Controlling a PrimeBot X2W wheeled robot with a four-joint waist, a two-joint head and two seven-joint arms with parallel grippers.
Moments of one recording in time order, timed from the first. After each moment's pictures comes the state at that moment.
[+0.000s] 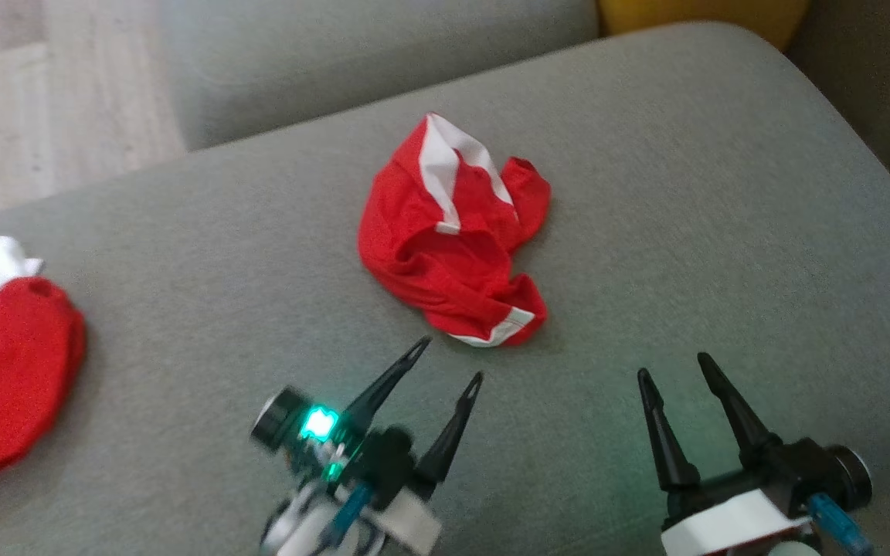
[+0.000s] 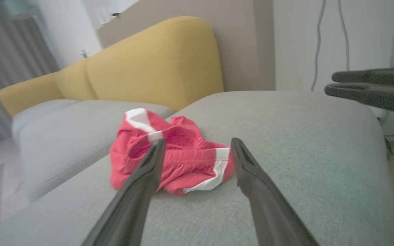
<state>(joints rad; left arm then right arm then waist) -0.19 0.06 -0.56 0.35 0.09 -0.03 -0.25 0.11 -0.06 0.16 0.14 0.04 0.13 -0.26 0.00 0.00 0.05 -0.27</state>
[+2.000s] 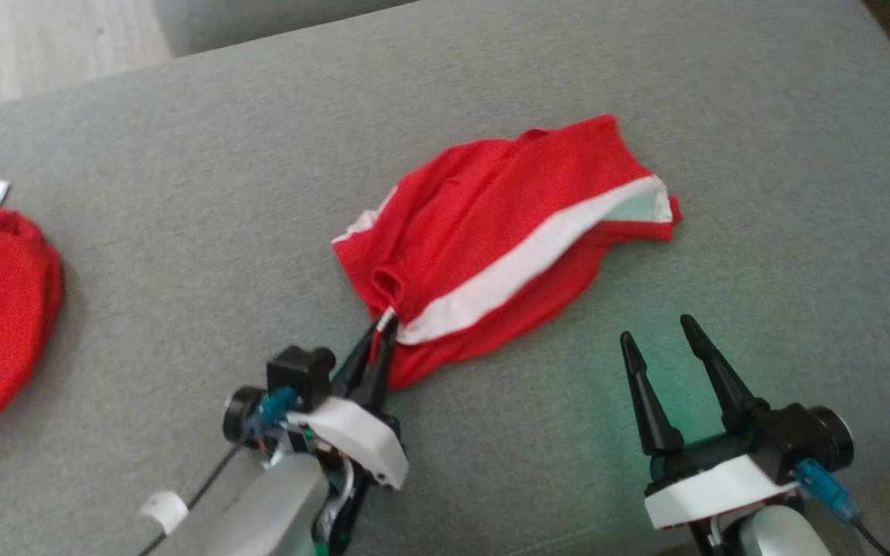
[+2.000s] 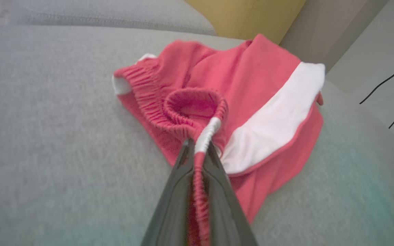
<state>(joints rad) -0.43 0.12 -0.73 0.60 -0.63 0.01 -0.17 0.02 -0.05 0.19 0.15 0.07 0.13 -0.26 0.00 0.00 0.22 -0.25</state>
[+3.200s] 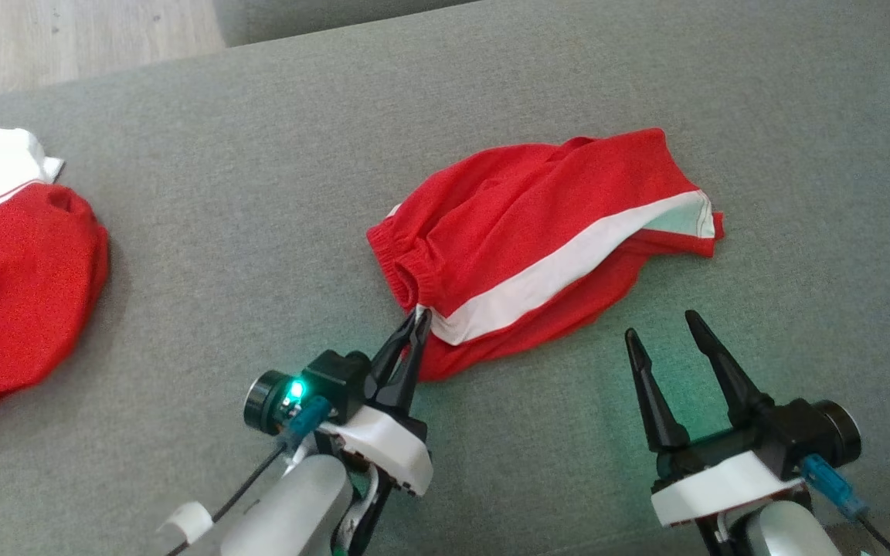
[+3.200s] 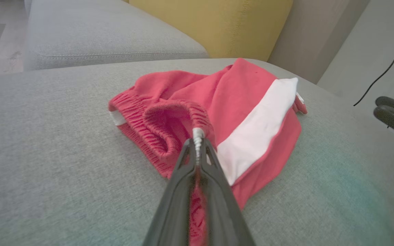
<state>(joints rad) -0.39 0.12 -0.77 0.47 -0.51 0.07 -0.19 0.01 -0.07 0.19 0.16 0.07 0.13 -0.26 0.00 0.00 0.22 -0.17</state>
